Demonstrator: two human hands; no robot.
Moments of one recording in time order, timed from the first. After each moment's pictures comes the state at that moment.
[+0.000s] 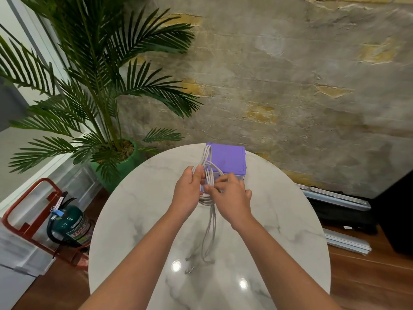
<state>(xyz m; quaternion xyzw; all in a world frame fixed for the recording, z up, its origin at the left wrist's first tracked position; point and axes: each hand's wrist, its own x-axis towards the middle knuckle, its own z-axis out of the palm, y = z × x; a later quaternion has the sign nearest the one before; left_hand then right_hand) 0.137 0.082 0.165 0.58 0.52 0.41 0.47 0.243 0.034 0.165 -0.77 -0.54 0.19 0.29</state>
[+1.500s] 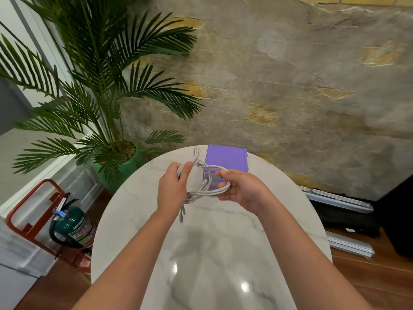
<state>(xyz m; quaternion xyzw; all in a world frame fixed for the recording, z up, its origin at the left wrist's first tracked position) 0.103 0.100 0.162 0.63 0.57 0.44 0.30 0.274 0.041 0.209 -0.54 -0.31 0.63 0.46</state>
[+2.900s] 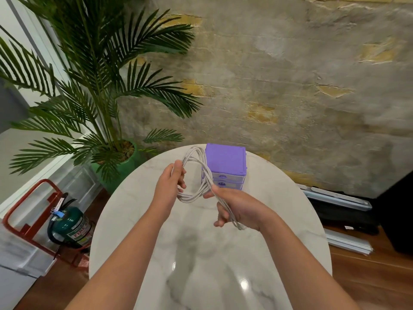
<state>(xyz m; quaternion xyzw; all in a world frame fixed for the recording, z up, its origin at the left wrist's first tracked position) 0.098 0.103 0.165 0.54 0.52 0.44 0.49 0.277 0.024 0.177 -0.54 -0.40 0.67 0.32</state>
